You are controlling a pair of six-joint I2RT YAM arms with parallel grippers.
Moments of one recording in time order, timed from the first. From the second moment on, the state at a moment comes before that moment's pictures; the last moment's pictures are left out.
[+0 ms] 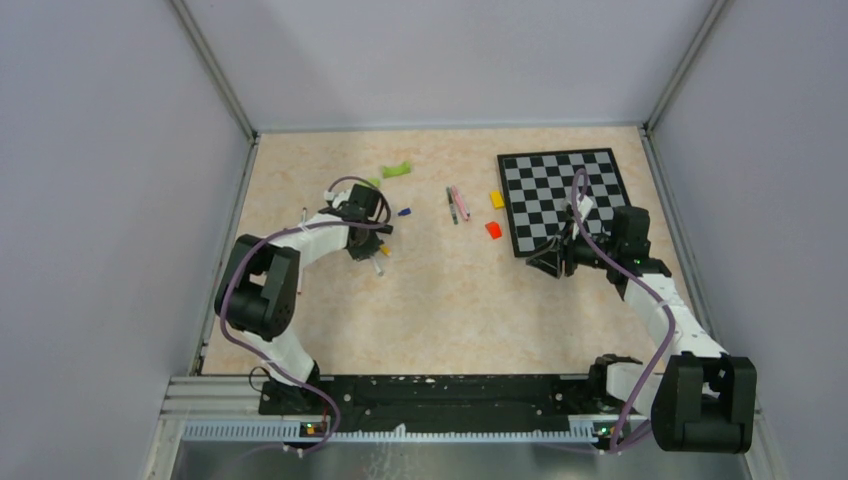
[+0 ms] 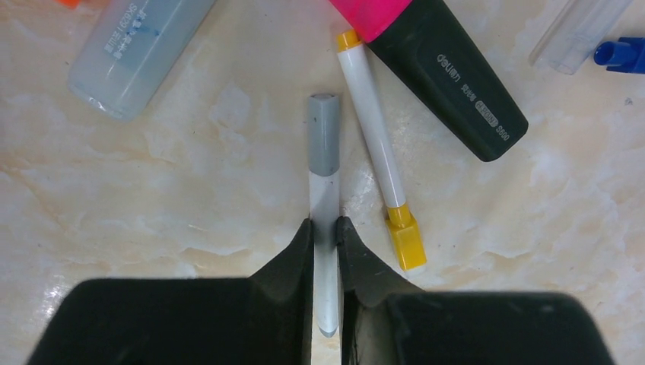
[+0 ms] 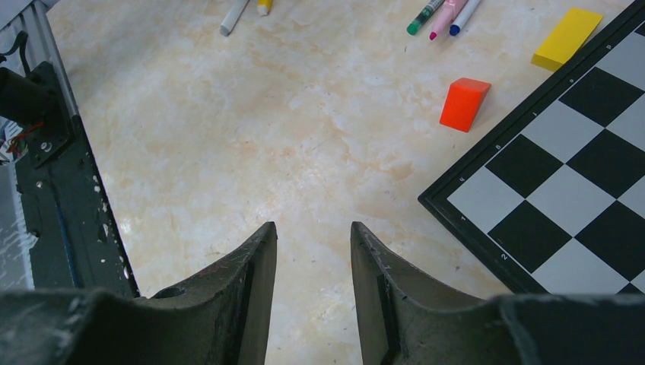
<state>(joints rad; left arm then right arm) -0.35 1.72 1.02 -0.43 -0.24 -0.83 -0.04 1.08 0.60 -0.18 -1.01 -0.26</state>
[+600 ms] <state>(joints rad) -0.34 1.47 0.90 -0.50 -0.23 -0.71 -0.04 1.08 0.60 -0.18 -1.01 -0.26</state>
